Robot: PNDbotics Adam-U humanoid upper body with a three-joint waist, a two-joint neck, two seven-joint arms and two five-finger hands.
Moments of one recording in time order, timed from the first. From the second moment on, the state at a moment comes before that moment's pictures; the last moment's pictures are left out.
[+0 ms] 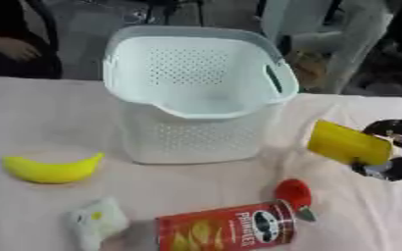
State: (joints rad) left arm -0.41 0.37 0.14 -1.99 -0.37 -0.32 0.64; right arm -0.52 -0.94 0.17 -1.40 0.65 -0.11 0.45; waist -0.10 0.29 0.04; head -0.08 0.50
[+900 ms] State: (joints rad) left arm -0.42 0.38 0.14 -1.99 -0.37 -0.32 0.63; right arm -0.55 -1.06 0.13 -1.50 0.55 -0.07 0.39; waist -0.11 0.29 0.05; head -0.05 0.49
